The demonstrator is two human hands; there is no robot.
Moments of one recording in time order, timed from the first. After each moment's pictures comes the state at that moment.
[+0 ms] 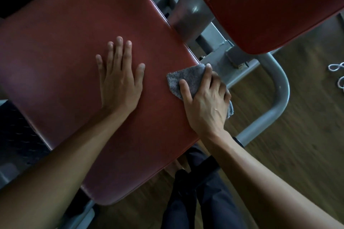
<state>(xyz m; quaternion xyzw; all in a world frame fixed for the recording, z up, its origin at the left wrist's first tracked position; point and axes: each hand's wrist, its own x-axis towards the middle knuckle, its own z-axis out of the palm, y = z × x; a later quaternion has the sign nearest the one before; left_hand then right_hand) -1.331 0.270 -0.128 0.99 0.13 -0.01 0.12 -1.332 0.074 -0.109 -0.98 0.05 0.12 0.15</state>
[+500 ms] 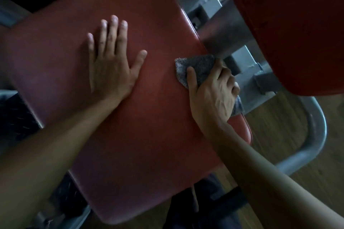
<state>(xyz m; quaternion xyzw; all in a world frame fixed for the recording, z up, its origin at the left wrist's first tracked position) -1.284 0.345 -0.132 0.99 0.15 0.01 0.06 -1.269 0.137 -0.118 -0.99 0.03 0.10 0.13</state>
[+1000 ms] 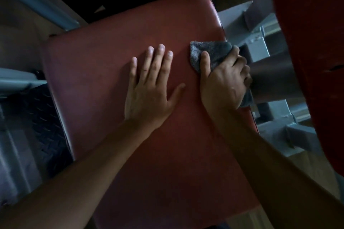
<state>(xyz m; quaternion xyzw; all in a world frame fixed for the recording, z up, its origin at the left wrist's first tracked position) -1.285 0.345 -0.133 0.99 0.16 0.01 0.05 -1.178 0.230 -0.132 -0.99 -0.01 0.08 0.13</state>
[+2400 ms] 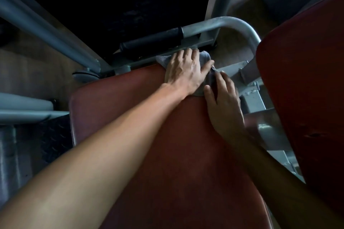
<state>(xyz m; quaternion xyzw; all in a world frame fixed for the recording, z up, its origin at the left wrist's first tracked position) -1.102 0.383 -0.135 0.99 0.16 0.05 0.05 -1.120 0.237 -0.115 -0.92 -0.16 0.15 0.33</state>
